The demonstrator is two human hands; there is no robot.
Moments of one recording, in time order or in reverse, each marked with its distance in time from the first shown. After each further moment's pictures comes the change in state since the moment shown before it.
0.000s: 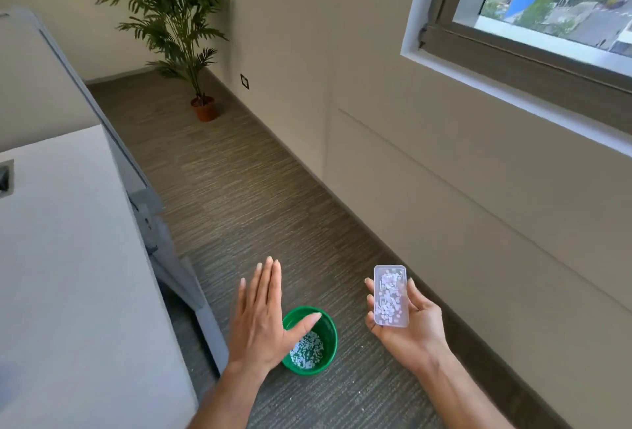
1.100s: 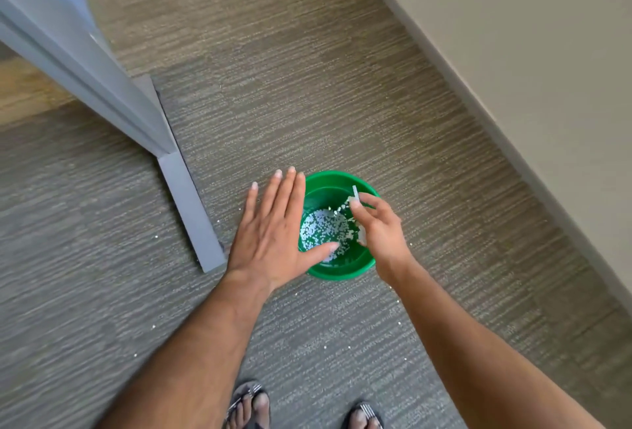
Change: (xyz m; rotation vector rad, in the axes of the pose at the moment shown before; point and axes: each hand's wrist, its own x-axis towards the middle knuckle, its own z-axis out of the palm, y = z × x) left_hand 0.012 -0.165 0.410 0.149 -0.281 -0.021; right_hand 0.415 0.199 -0.250 -1.043 0.152 -0.164
